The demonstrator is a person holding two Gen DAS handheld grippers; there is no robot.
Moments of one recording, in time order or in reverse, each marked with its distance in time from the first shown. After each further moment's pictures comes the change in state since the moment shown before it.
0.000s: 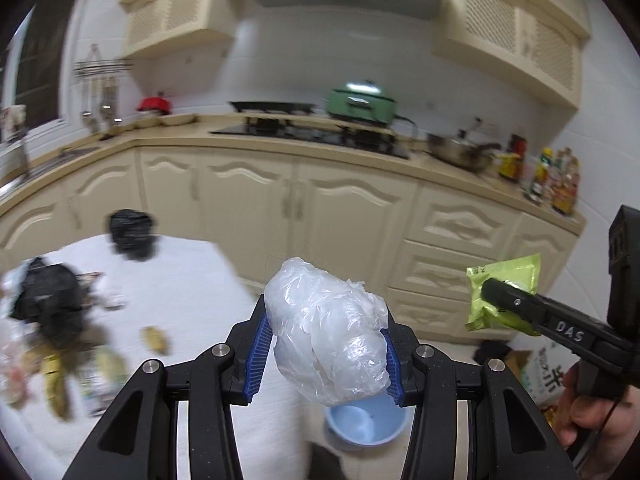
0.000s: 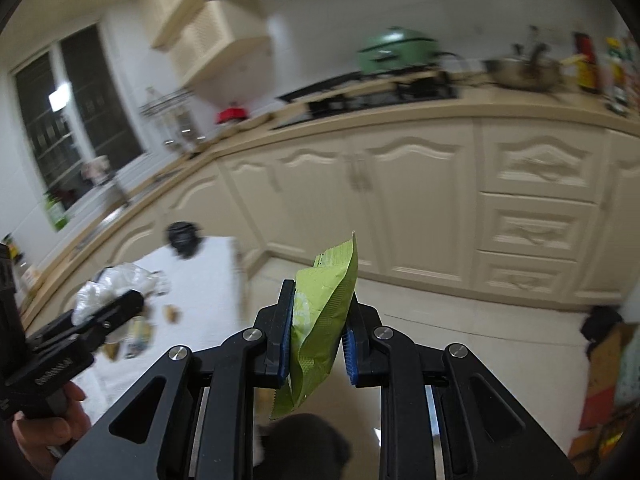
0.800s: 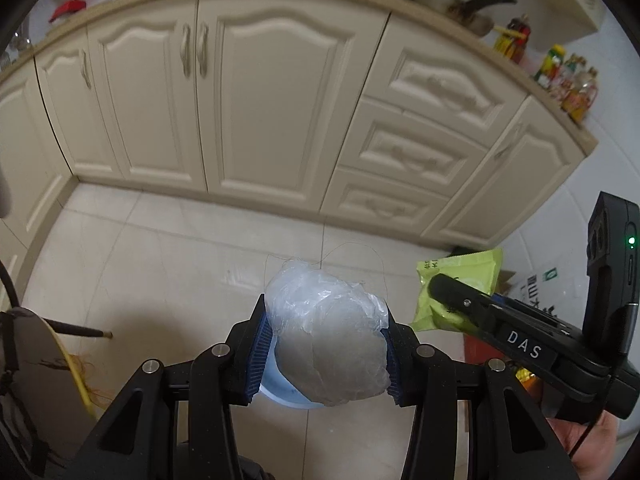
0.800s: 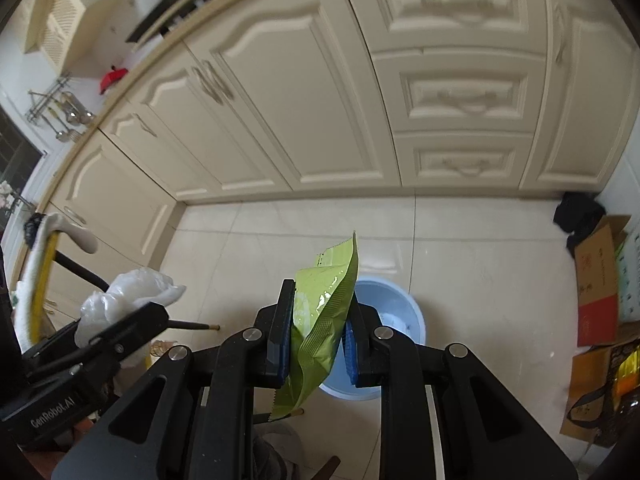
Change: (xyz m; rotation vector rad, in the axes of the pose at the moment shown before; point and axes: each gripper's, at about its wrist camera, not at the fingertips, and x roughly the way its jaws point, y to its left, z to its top) left arm 0.391 -0.053 0.020 0.004 0.467 -0.136; right arm 0.162 -0.176 -0.067 0.243 0.325 -0.159
